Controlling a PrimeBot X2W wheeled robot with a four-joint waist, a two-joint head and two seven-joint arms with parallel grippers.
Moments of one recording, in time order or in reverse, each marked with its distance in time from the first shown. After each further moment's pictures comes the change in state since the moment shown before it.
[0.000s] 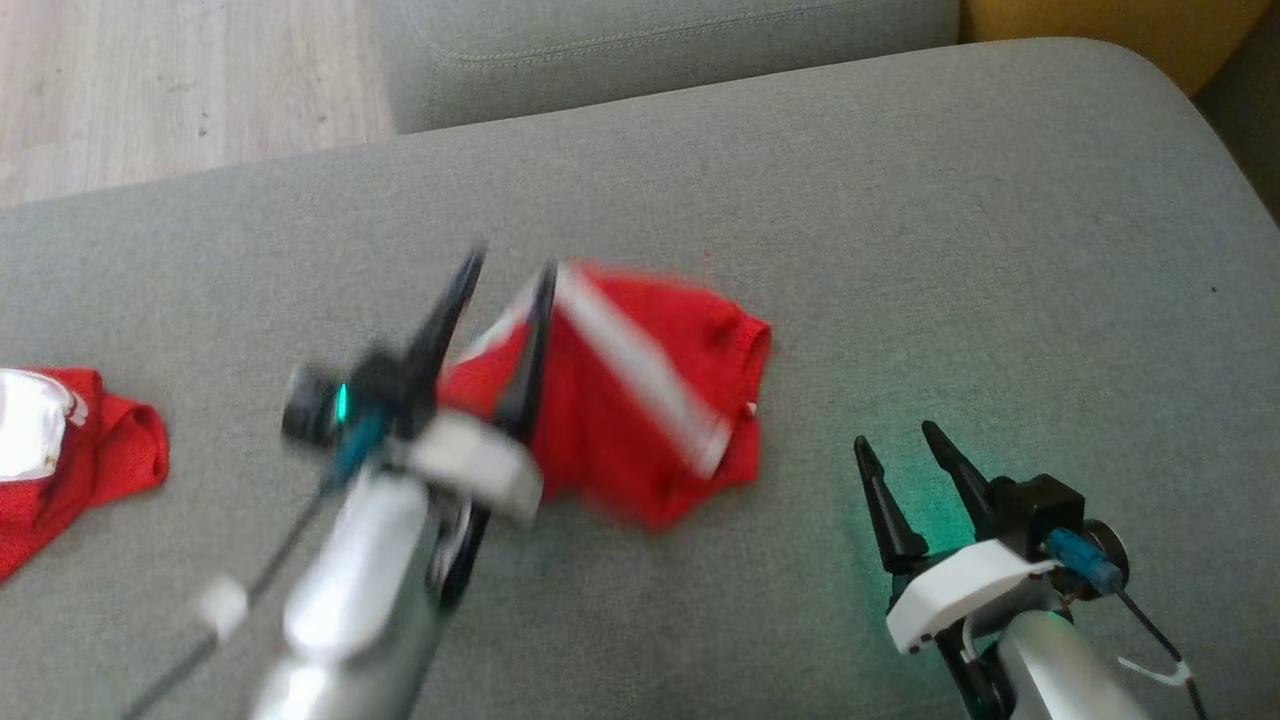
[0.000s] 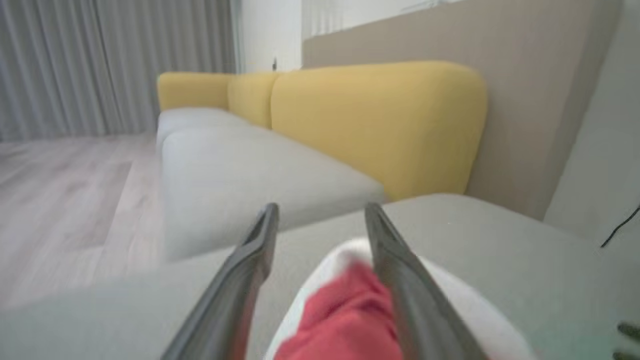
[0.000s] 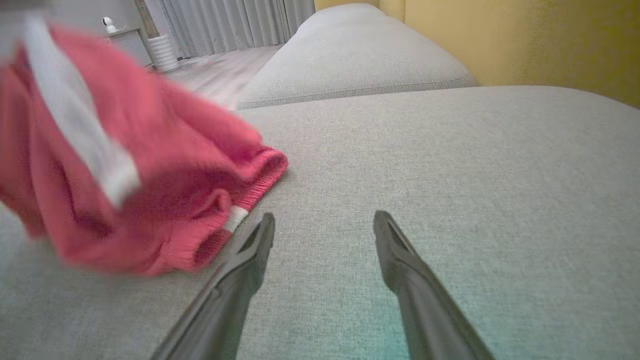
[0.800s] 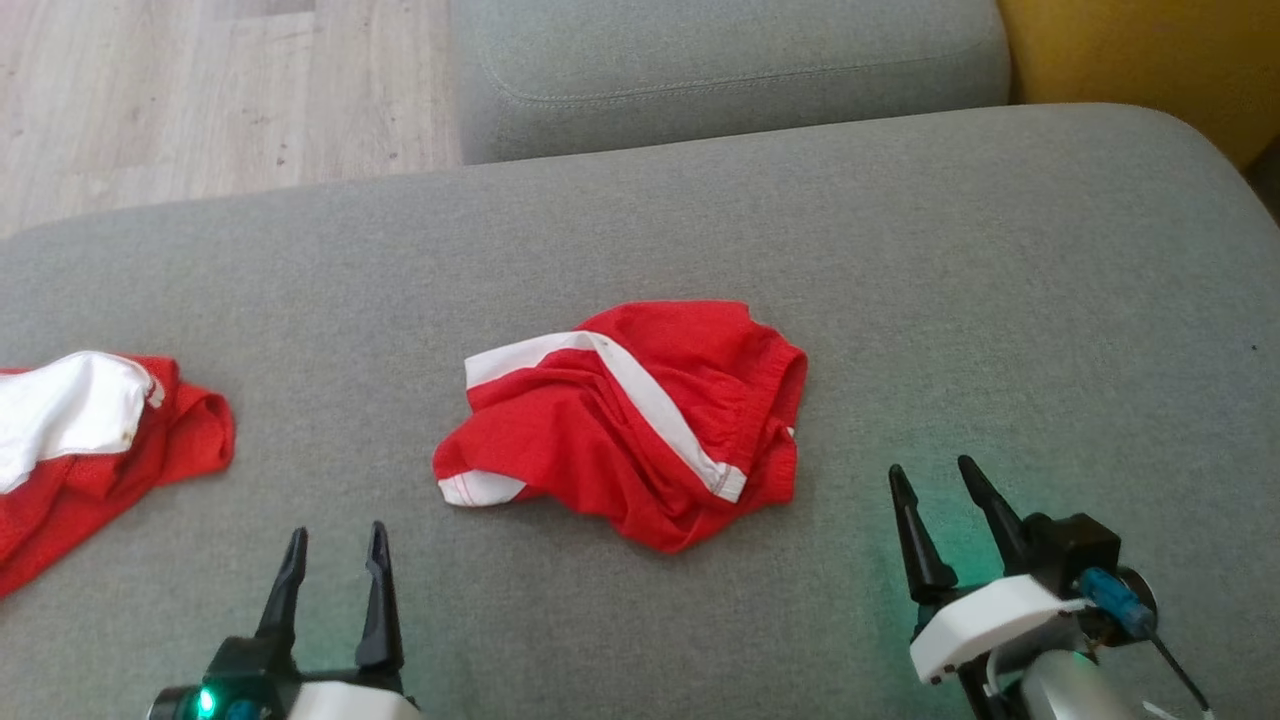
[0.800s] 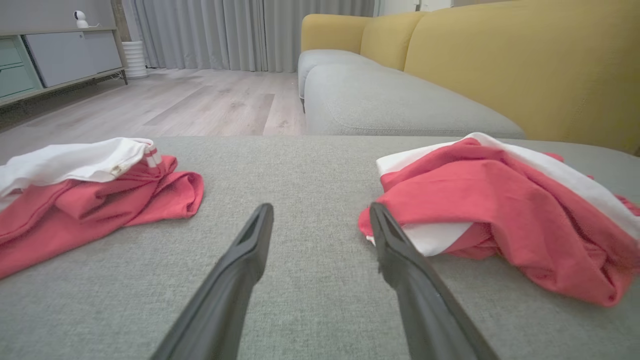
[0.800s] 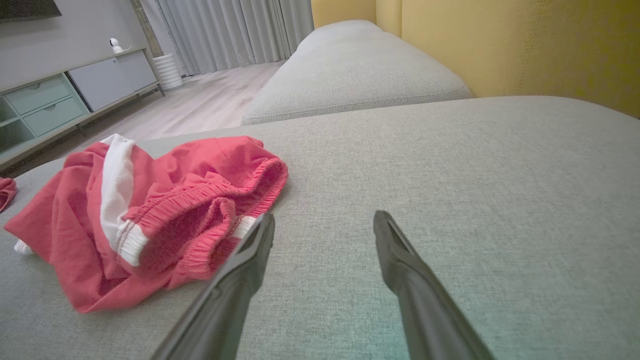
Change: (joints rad) left arm 0.634 -0.021 0.409 -0.267 0.173 0.060 0.000; right arm 0.084 0.018 -0.089 -0.045 -0.010 0.000 0.000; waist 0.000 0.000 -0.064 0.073
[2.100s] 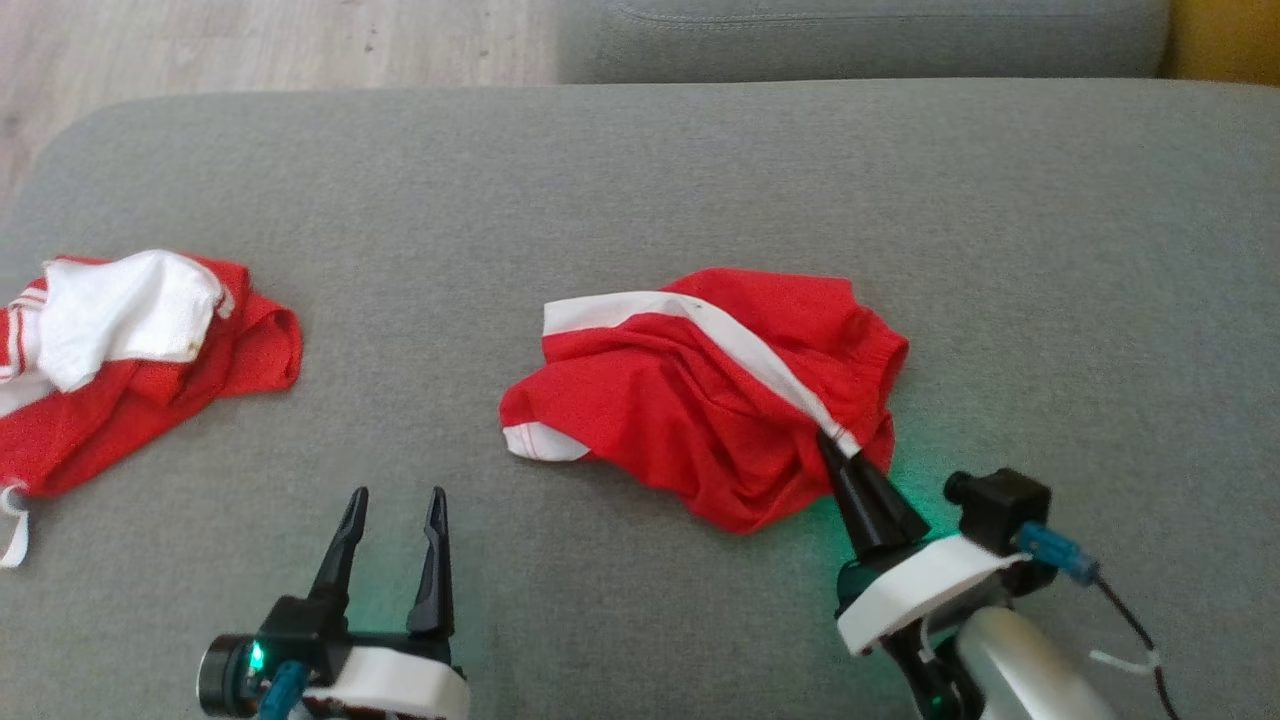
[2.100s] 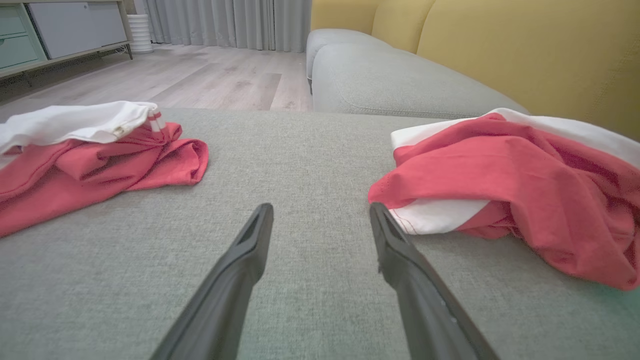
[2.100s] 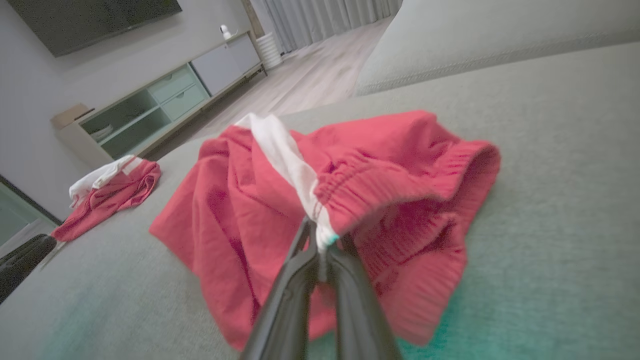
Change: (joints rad) left arm -0.060 -0.008 -0.098 0.013 -0.008 -0.007 0.000; right arm -0.107 -0.049 0.328 -0.001 0.310 0.000 0.002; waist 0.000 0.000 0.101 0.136
